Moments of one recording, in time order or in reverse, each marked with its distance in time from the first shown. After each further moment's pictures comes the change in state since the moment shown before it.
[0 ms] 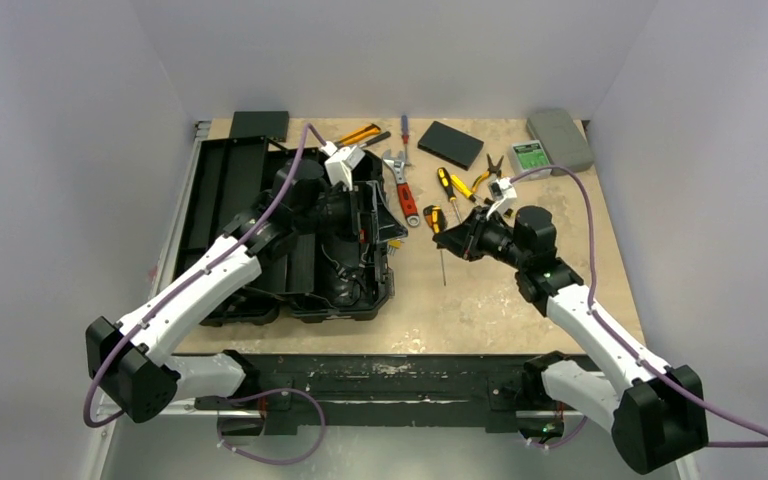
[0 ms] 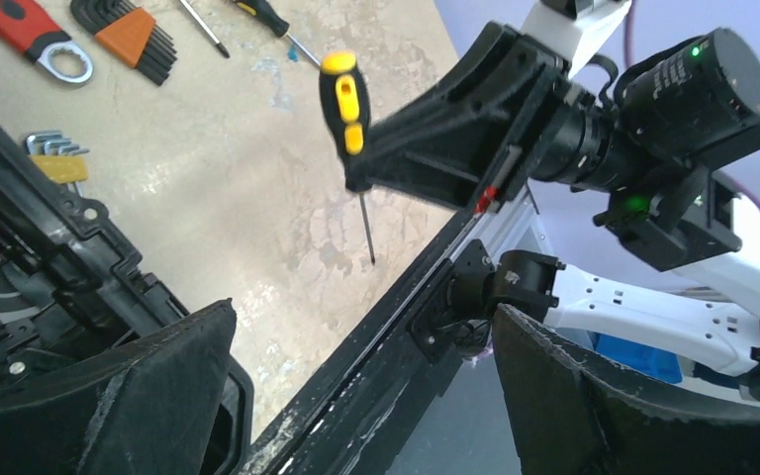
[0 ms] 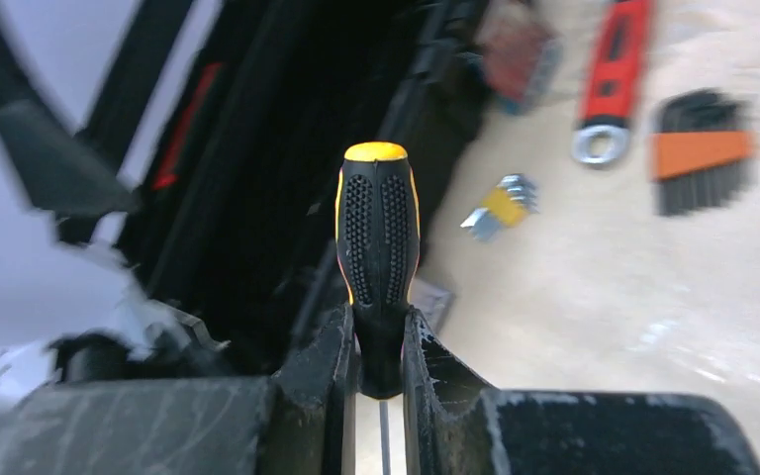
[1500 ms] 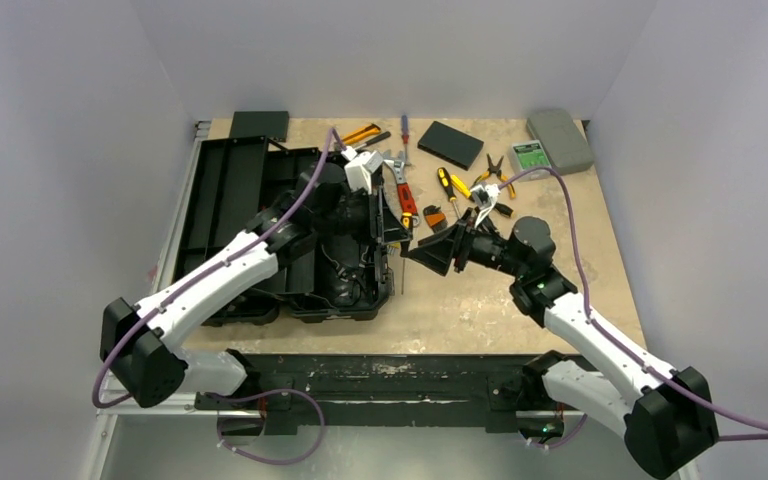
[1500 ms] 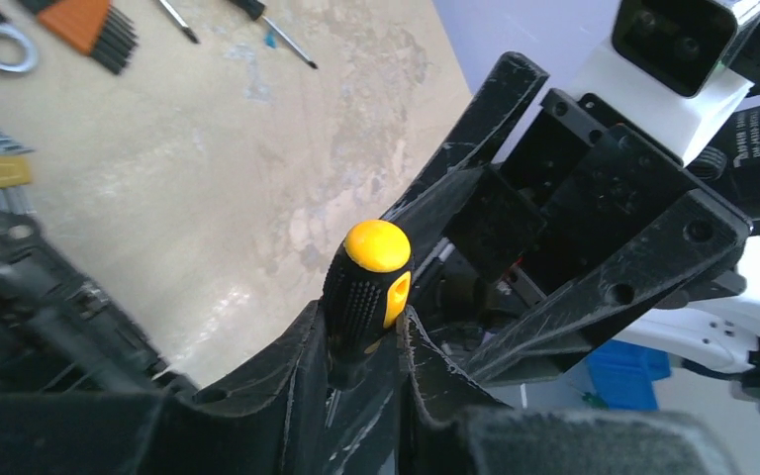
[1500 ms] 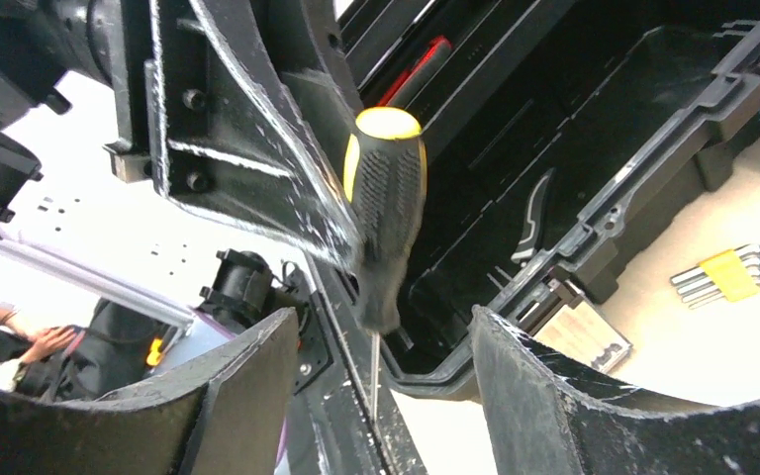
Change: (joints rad) left arm -0.081 0.099 -0.003 0.121 -0.008 -0.072; right arm 0.140 -0.037 -0.057 0.323 -0.267 0.134
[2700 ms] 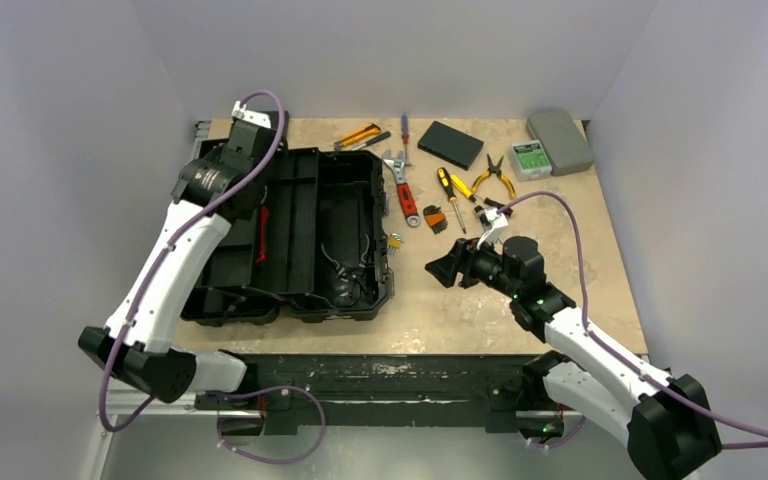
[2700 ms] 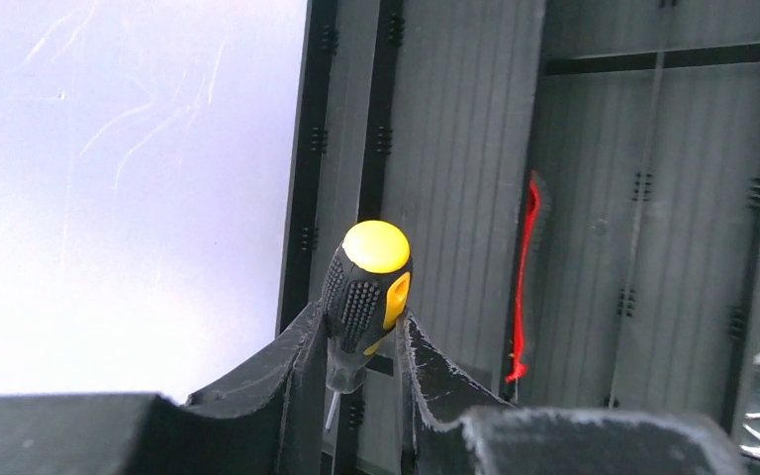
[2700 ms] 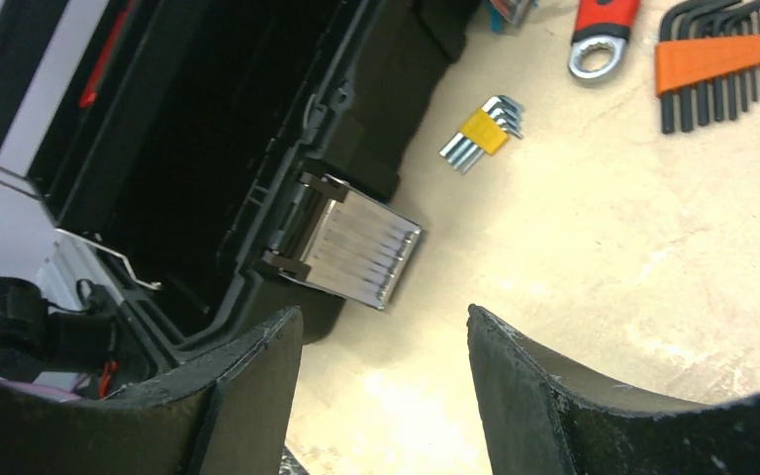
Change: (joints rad) left arm 0.304 -0.011 0.463 -0.924 -1.161 0.608; right arm 0.000 -0.070 -0.148 -0.216 0.344 -0.167
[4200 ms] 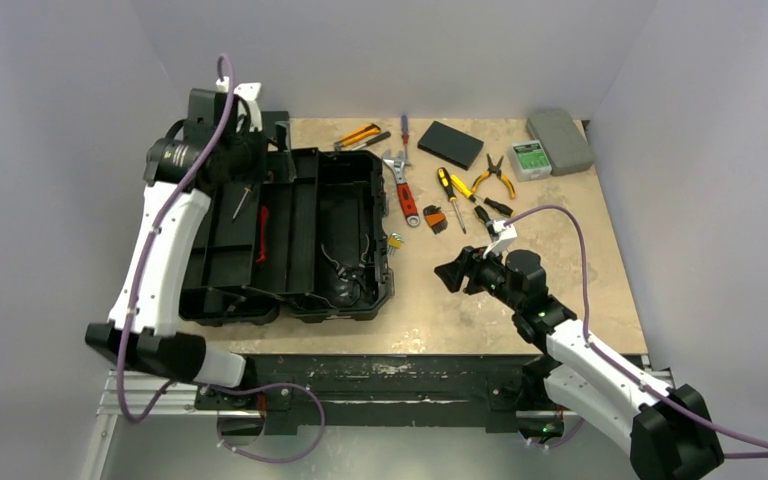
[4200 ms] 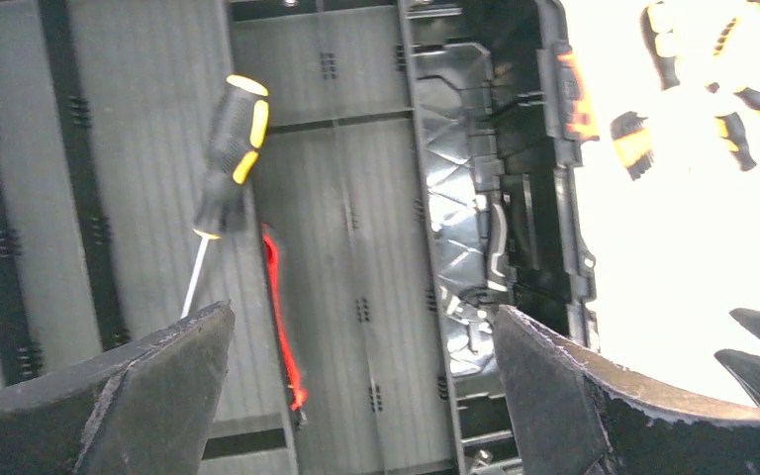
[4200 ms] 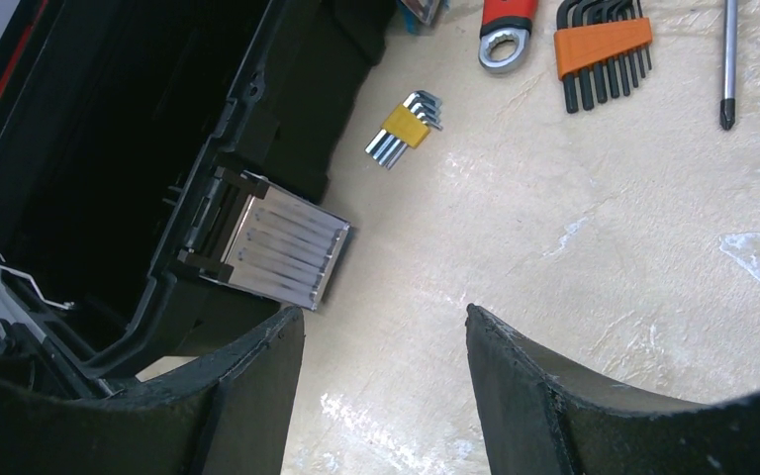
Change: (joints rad) left arm 0.219 0.159 0.222 0.035 0.723 -0.072; right arm 0.000 -0.067 -0.115 0.043 0.135 -0.024
